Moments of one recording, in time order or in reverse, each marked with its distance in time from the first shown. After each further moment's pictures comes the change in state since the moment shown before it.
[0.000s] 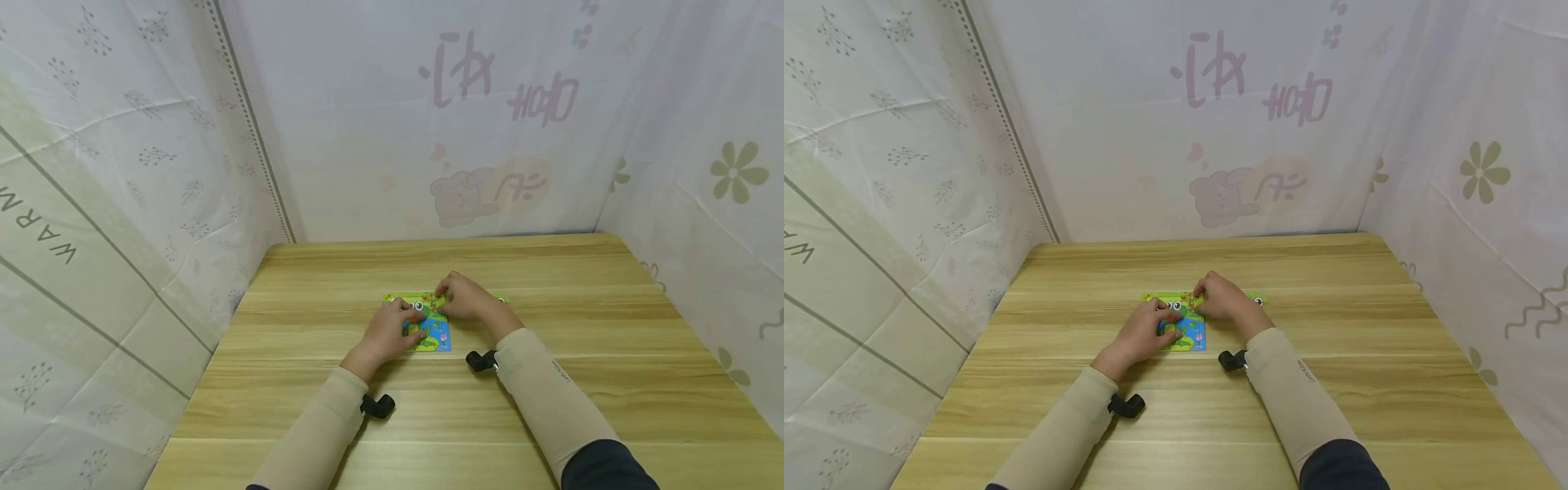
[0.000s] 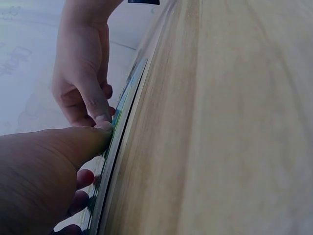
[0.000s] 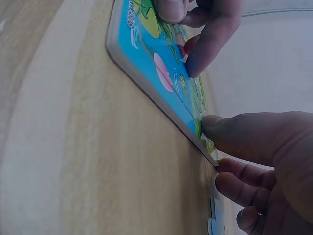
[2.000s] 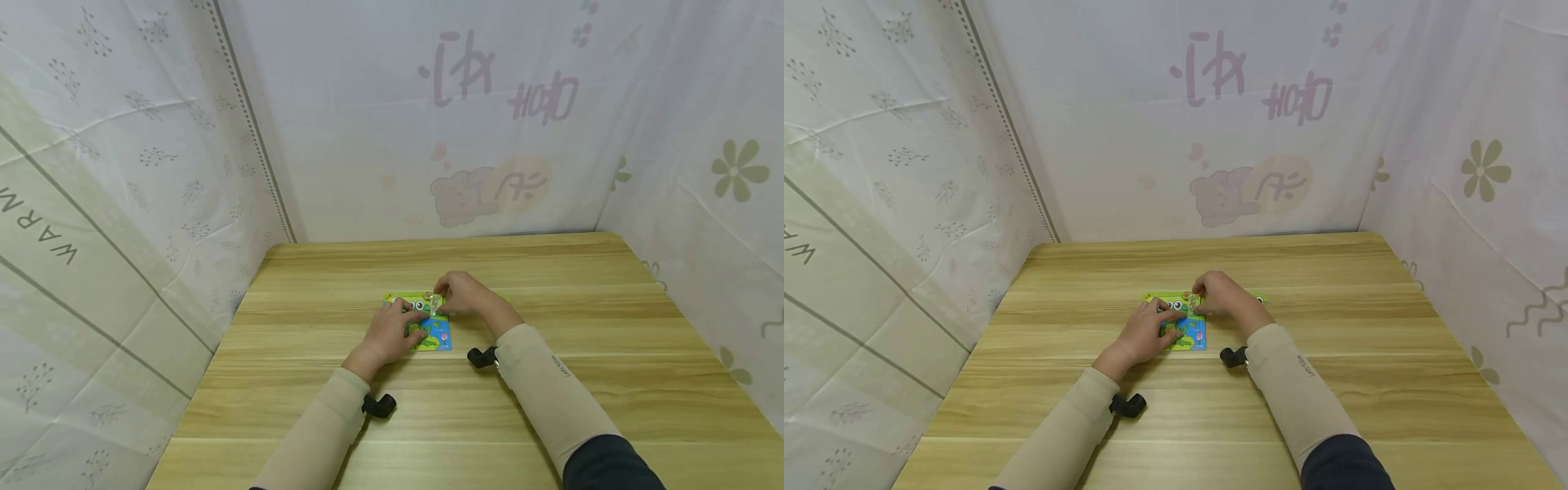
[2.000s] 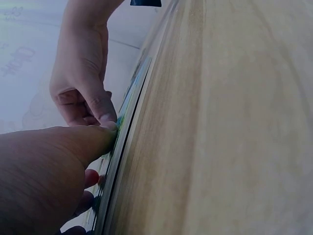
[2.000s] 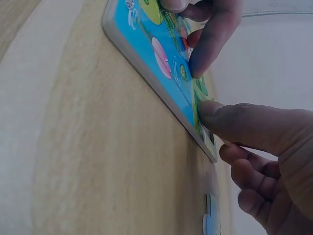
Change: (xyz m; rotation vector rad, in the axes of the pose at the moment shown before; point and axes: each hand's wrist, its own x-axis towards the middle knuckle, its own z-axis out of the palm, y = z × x) left_hand -0.001 0.002 0.003 0.070 -0.014 0.005; right_hand 0.007 -0.003 -0.006 0.048 -0.029 0.002
